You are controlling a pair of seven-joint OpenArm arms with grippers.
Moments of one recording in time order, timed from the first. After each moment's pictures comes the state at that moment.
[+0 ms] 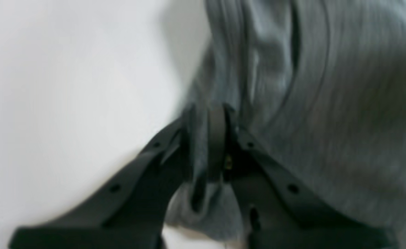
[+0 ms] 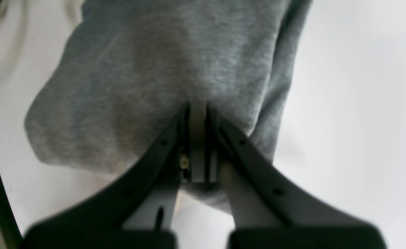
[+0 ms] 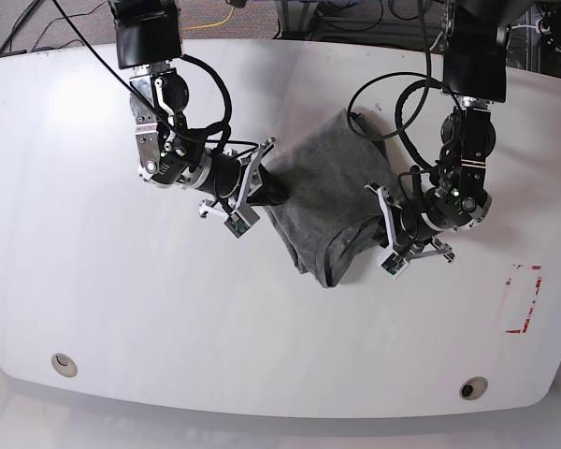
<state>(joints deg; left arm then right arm) -11.8 -11.7 4.5 86.5 -6.7 -35.3 48.2 2.3 7.0 -6.3 88.0 26.0 40.1 -45.8</state>
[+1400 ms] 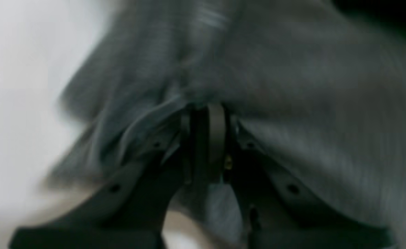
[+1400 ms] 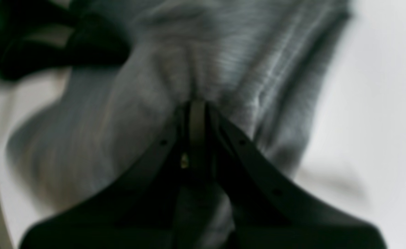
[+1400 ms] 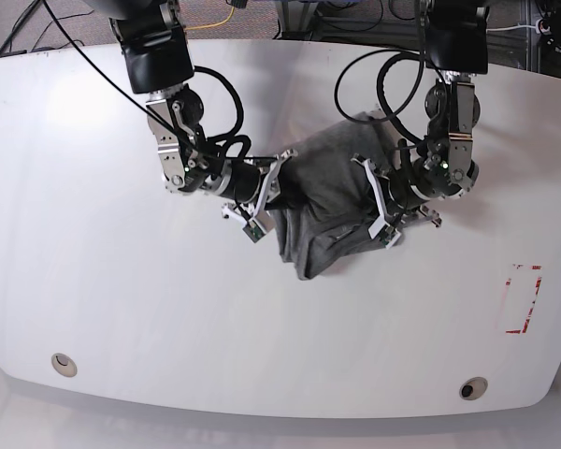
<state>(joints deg) -5.9 -8.3 0.7 83.7 -6.8 -35.4 46.0 7.2 5.8 -12.7 71.6 26.2 39.5 -34.5</state>
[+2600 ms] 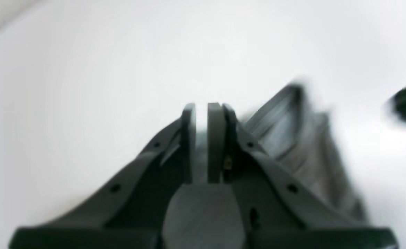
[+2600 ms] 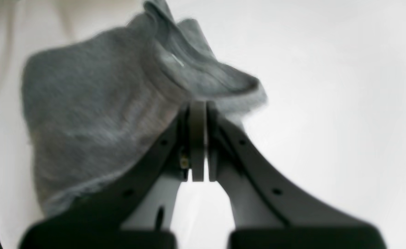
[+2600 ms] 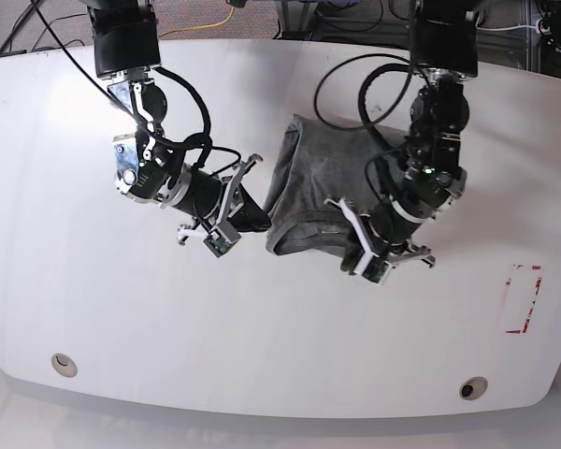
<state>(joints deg) -5.0 -3.4 6.5 97.5 -1.2 -23.7 35.2 4.5 12.7 -7.3 92.4 26.2 38.4 -42.2</state>
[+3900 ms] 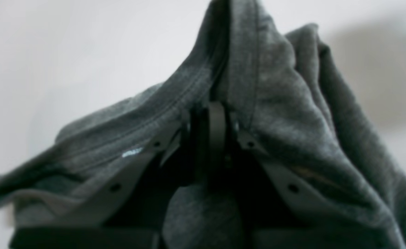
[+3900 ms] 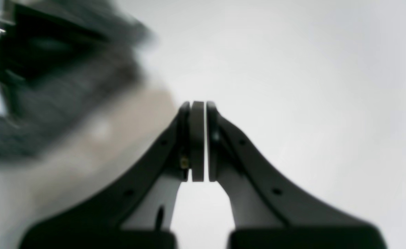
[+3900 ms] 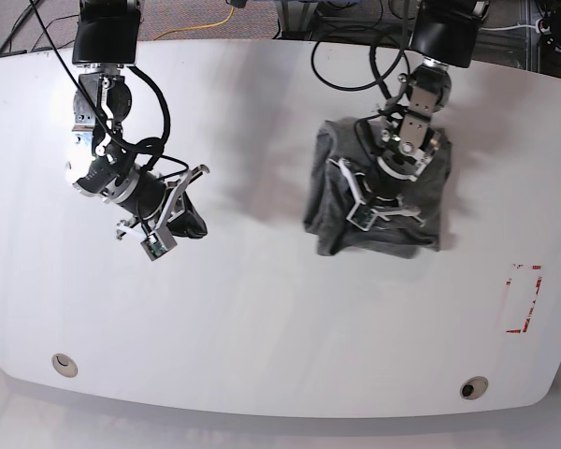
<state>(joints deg) -0.9 -9.7 12.6 74.6 12.4 -12.5 10.0 1.8 14.8 7.2 94.7 26.2 40.4 -46.9</state>
